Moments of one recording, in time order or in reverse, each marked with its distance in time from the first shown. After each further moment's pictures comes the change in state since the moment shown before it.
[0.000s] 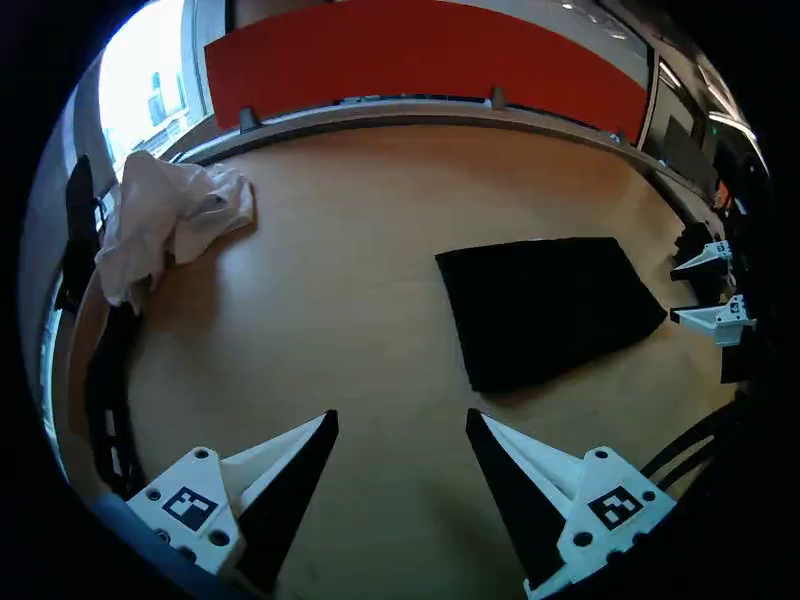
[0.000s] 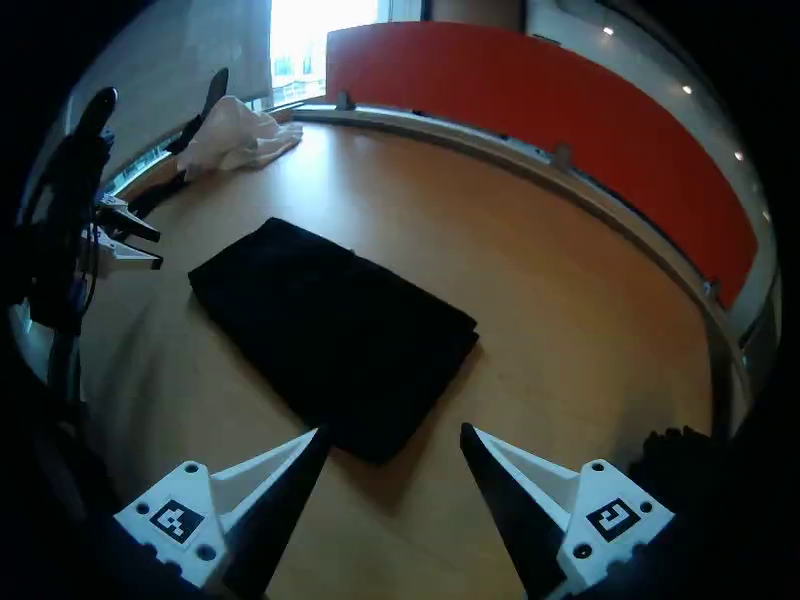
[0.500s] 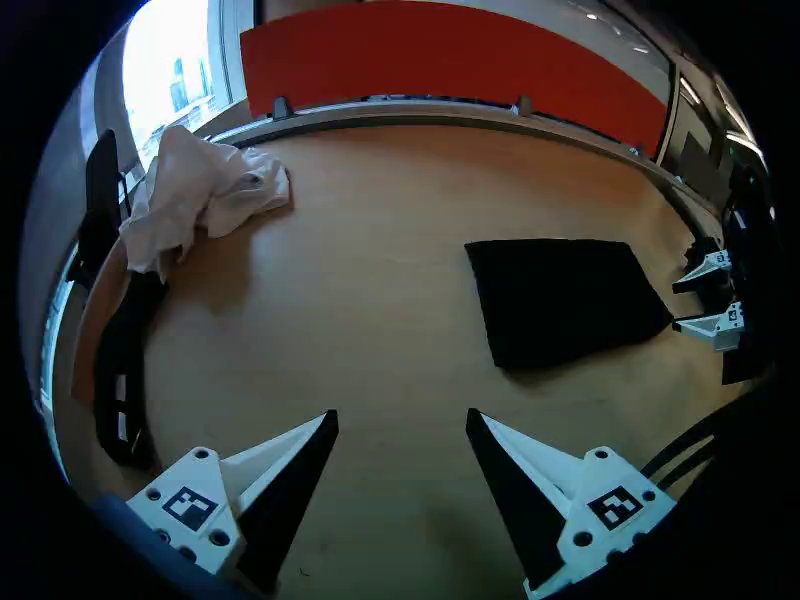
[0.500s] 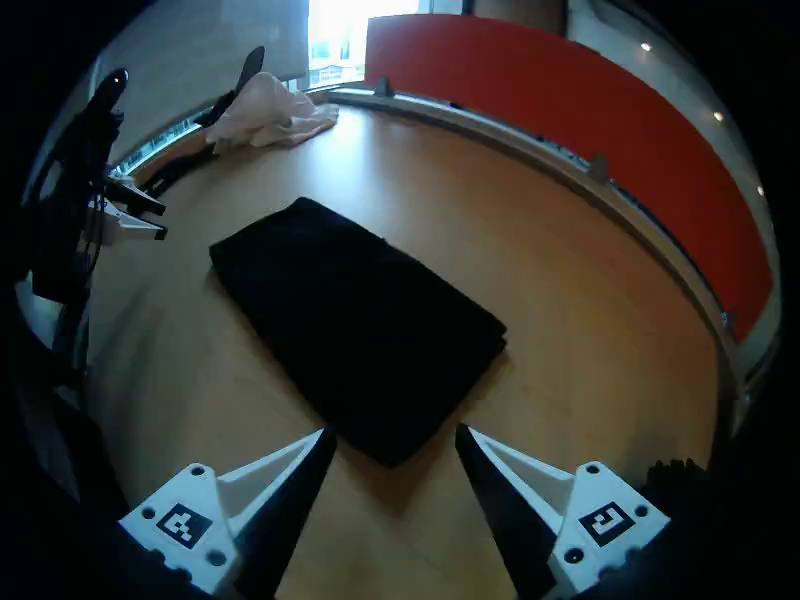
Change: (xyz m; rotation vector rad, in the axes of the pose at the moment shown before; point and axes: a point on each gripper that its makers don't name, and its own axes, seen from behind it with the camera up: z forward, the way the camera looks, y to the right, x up) left arm -0.020 -0.020 -0.022 0.048 -0.002 -0.064; right arm -0.004 -0.010 0.006 0.073 -0.050 -0.094
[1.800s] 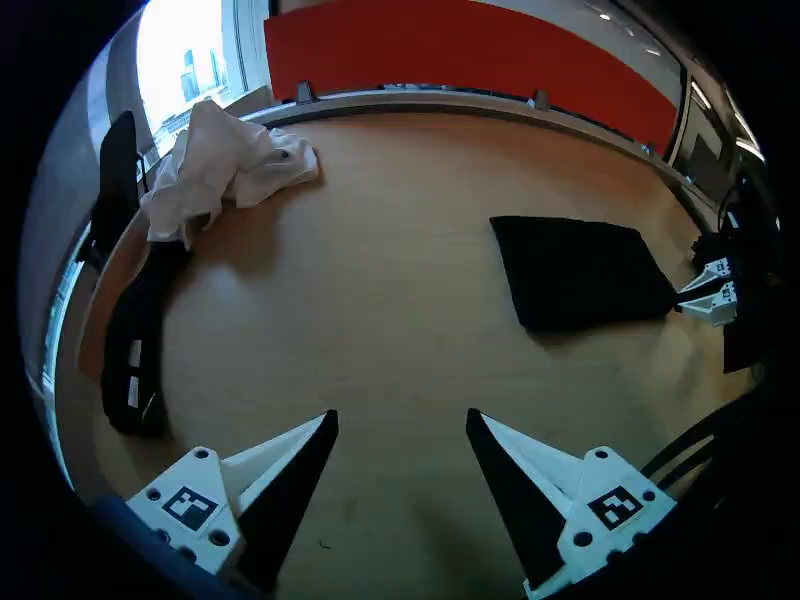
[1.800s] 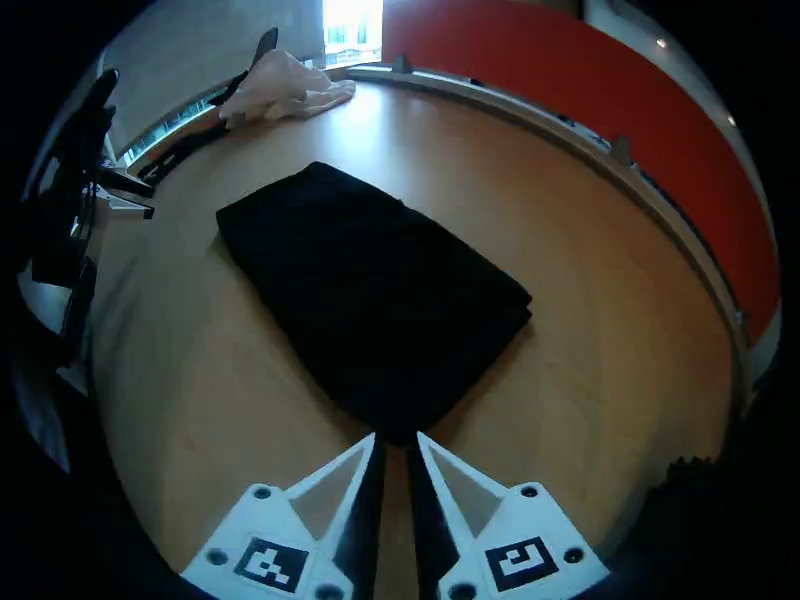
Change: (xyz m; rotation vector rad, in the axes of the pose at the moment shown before) left arm -0.032 -0.024 -0.017 0.035 -0.031 -0.027; right arm -0.020 -0.004 0.012 0.055 -0.055 -0.017
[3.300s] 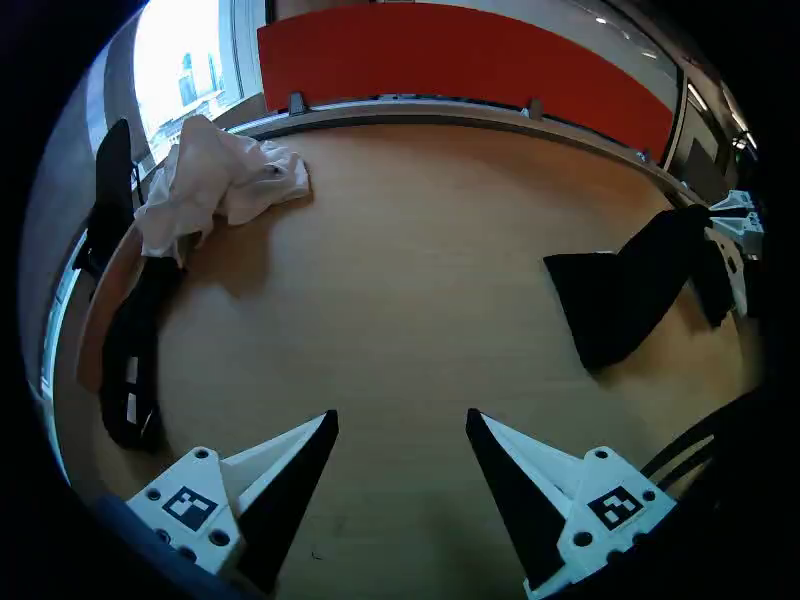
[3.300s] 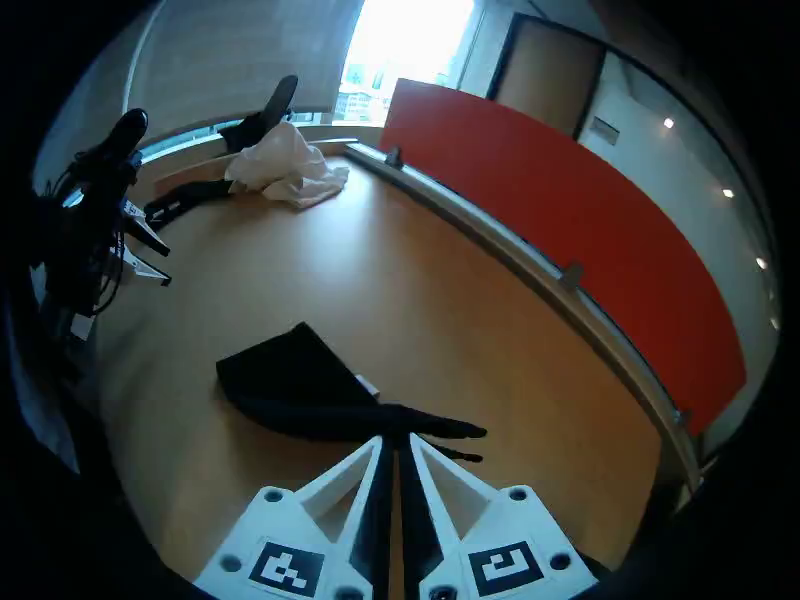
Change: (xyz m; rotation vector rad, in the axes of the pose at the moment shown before) left arm 0.021 0.016 0.000 -0.017 0.025 0.004; right arm 0.117 0.041 -0.100 -0.150 0.215 -0.171
